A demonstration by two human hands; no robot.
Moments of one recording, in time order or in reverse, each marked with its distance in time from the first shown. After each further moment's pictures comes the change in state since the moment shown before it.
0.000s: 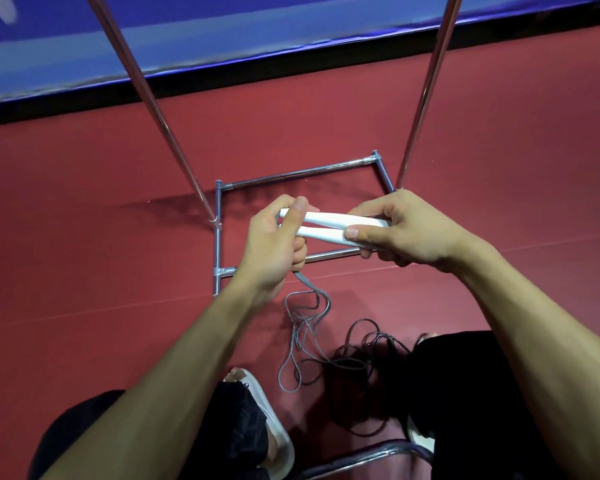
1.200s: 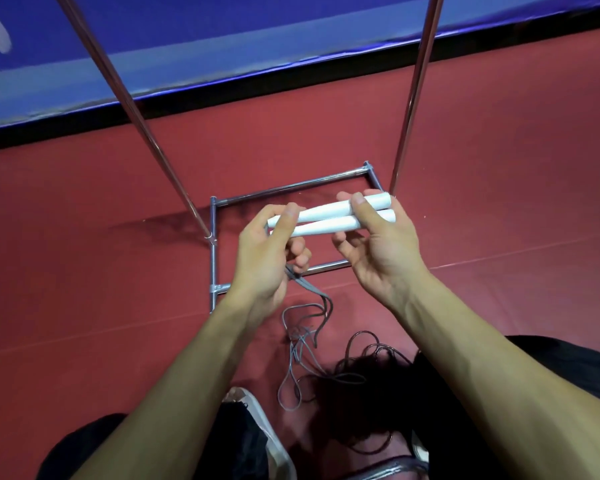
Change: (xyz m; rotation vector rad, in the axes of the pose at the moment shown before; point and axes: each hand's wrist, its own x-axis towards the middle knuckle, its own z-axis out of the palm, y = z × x) left_hand 0.005 0.007 0.013 -0.133 0.073 -0.018; right_hand 0.018 -0.010 0.046 1.295 0.626 0.069
